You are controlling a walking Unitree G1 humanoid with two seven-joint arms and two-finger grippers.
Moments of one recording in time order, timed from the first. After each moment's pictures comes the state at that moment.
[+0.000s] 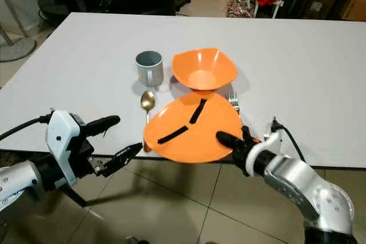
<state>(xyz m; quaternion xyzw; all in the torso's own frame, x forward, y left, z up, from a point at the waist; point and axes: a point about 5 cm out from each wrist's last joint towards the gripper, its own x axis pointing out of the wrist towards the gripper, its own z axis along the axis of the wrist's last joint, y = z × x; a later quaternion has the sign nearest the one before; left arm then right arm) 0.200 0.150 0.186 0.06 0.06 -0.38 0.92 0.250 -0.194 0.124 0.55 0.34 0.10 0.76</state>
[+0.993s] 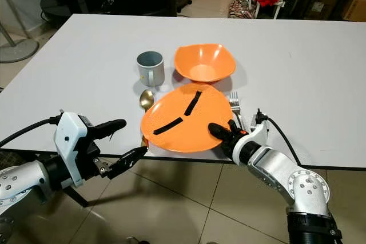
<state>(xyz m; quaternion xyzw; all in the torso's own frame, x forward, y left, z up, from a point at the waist) 0.202 0.145 0.178 0.04 0.08 -0.40 0.91 0.270 -0.179 0.113 0.50 0.31 0.11 0.80</state>
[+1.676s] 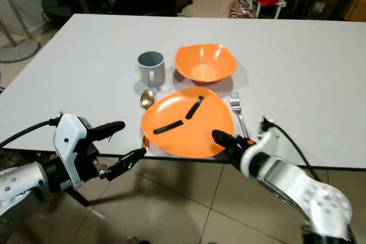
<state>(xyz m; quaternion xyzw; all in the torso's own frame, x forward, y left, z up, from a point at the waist) 0.201 0.147 0.175 0.04 0.09 -0.40 0.91 0.241 -0.189 0.127 0.44 0.32 0.10 0.83</state>
